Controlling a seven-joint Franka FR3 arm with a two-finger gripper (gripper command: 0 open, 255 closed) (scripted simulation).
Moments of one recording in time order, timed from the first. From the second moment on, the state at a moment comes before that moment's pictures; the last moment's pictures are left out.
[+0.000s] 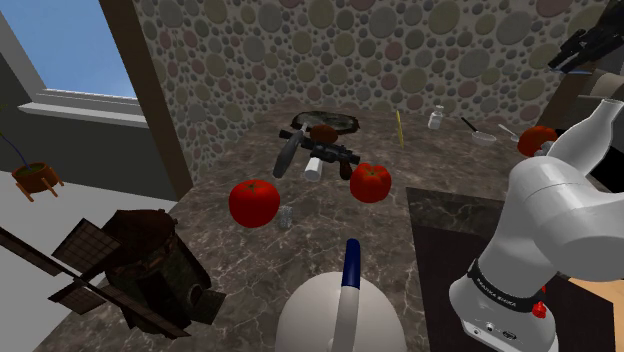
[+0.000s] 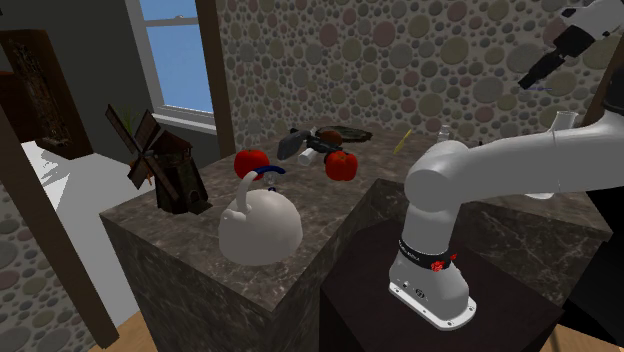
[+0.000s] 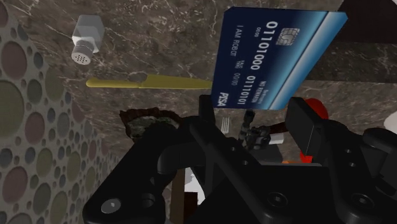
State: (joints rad) arm 0.43 -1.19 -1.07 -1.58 -0.51 1.24 -1.24
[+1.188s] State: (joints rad) arm 0.34 -1.32 -1.15 -1.82 -0.61 1.38 -1.27
